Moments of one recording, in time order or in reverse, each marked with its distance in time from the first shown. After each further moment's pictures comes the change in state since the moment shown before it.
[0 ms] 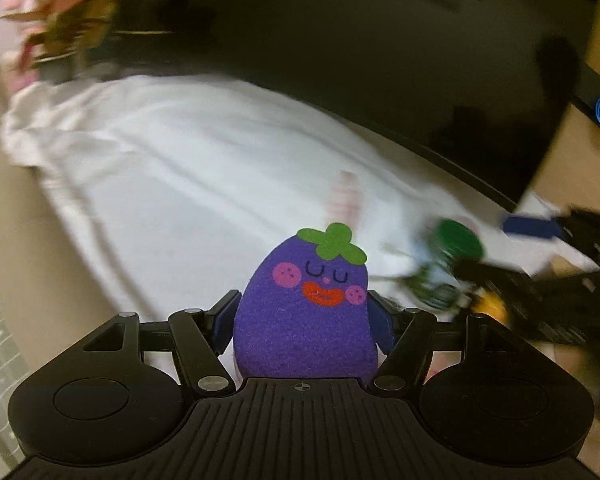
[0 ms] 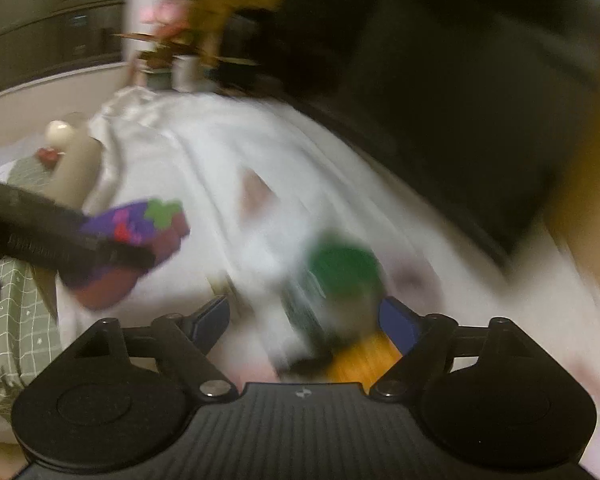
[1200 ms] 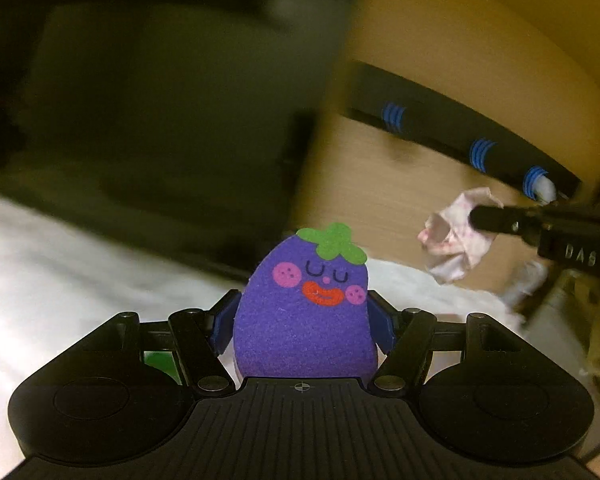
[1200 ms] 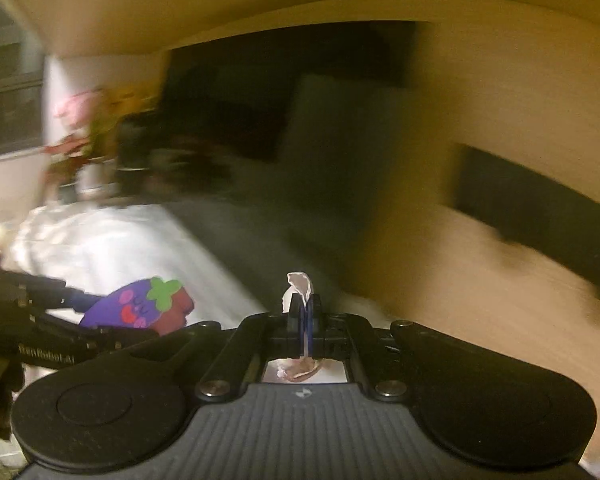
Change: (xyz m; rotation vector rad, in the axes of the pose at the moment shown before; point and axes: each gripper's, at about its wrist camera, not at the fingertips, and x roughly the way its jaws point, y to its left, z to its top) left arm 0.002 -0.239 0.076 0.300 -0.055 -0.470; right arm -0.192 -0.175 -0.017 0.264 -0.135 -0.312
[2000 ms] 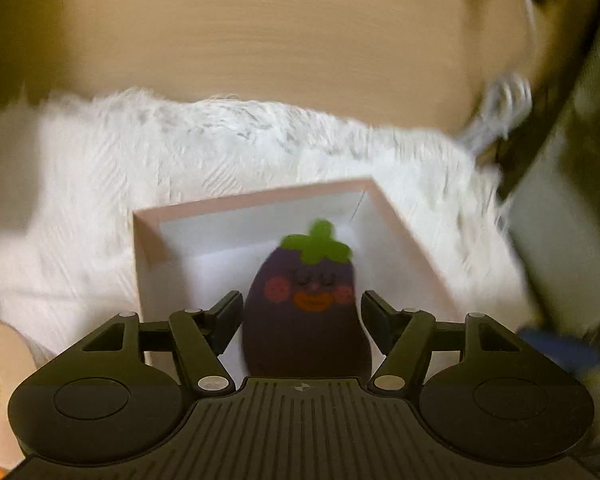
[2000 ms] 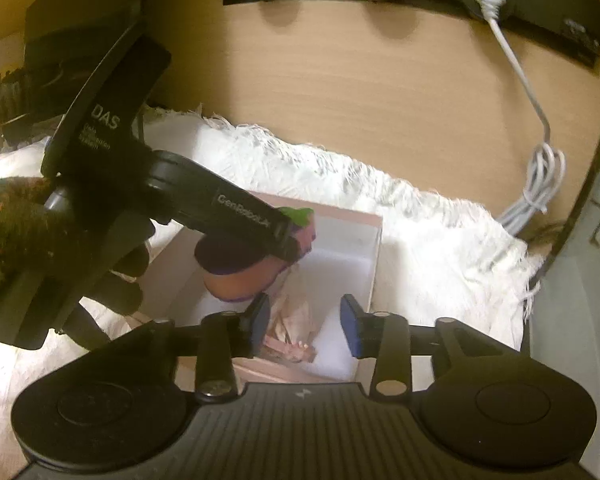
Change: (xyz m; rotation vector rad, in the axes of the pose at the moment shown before) left arm 0.239 -0.176 -0.072 0.264 0.405 -0.078; right arm -0.029 -0.117 -0.201 0.263 0.265 -0.160
